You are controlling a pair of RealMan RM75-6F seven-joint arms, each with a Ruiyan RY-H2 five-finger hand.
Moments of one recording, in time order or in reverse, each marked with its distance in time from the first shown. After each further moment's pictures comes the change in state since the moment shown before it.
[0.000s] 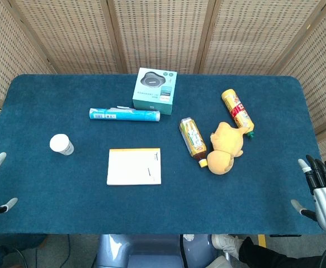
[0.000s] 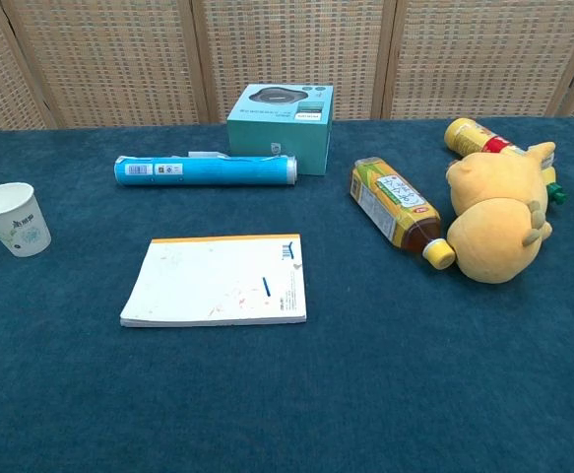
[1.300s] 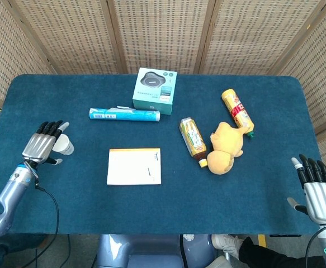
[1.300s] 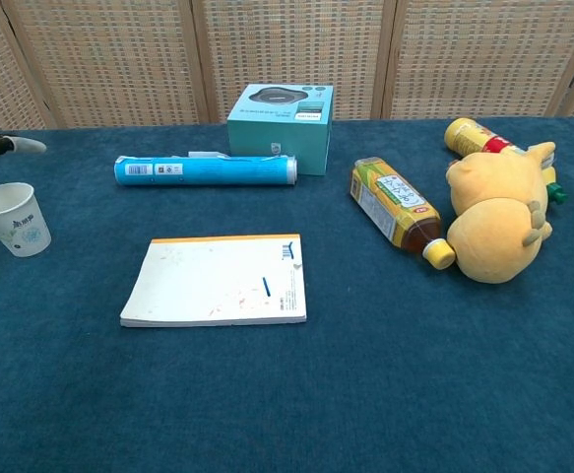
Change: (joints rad) left arm -0.528 -0.409 -0.132 0.691 -0.198 -0.708 -0.087; right arm 0.045 -0.067 0.019 0.026 0.111 -0.117 -0.119
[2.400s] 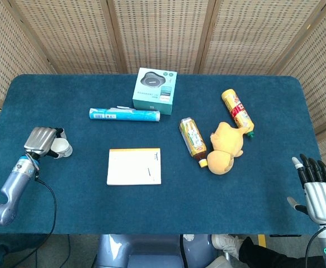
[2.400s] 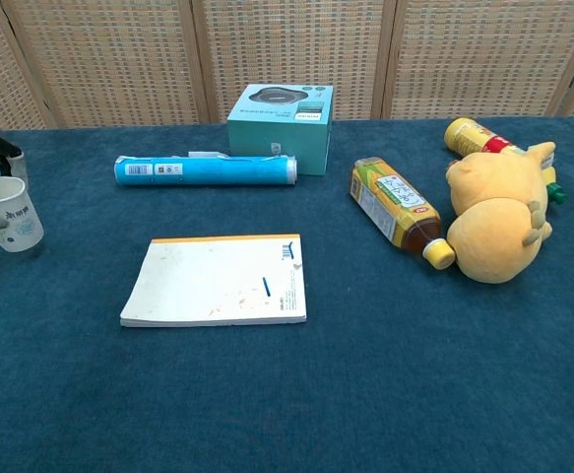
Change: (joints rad) left arm -0.059 0.031 -0.007 -0.034 -0.092 -0.057 -0.001; right arm 0.000 0.004 0.000 -0.009 0.006 0.008 0.008
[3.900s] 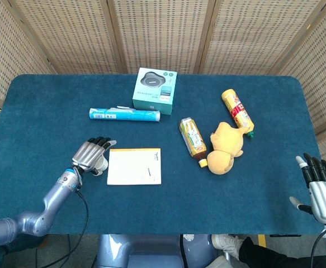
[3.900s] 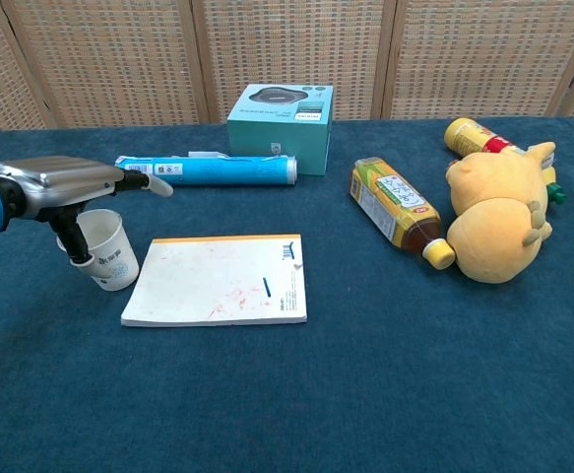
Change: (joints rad) left arm -0.131 -0.066 0.039 -0.360 -0.246 0.025 0.483; right arm 0.000 0.035 0.002 -0.012 0.008 -0.005 0.067
